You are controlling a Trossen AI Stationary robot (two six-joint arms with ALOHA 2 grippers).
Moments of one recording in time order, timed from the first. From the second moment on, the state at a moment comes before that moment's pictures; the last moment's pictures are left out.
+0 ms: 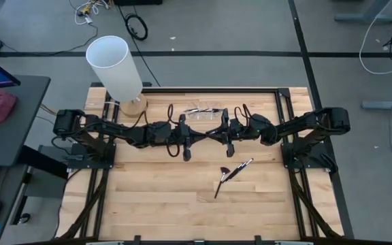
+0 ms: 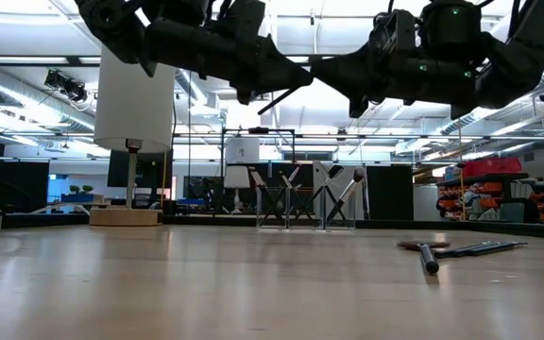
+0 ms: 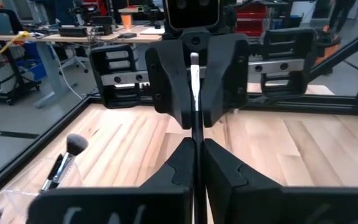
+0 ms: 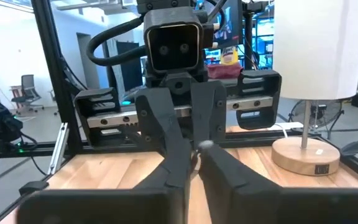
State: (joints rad) left arm 0.01 1.57 0.80 0.64 -0.16 0.00; right arm -0.14 1.52 0.48 1.14 -0.25 0.09
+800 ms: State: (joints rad) left arm 0.01 1.57 0.80 0.58 -0.31 0.00; right arm -0.15 1.52 0.50 0.99 -0.11 0.07
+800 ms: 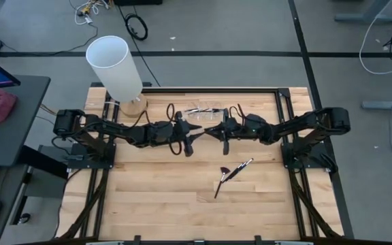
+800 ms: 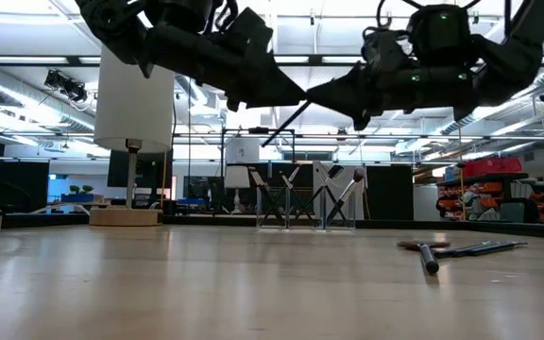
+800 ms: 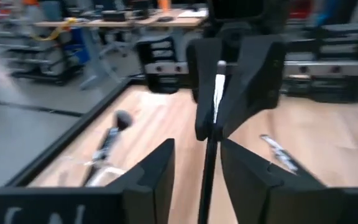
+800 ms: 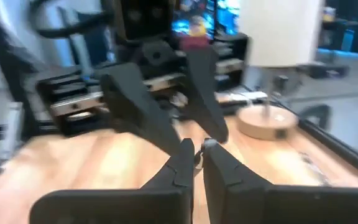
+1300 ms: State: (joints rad) left arm 0.01 1.57 0.80 0.57 -0.46 -0.01; right arm -0.24 1.50 0.94 0.18 0.34 -0.13
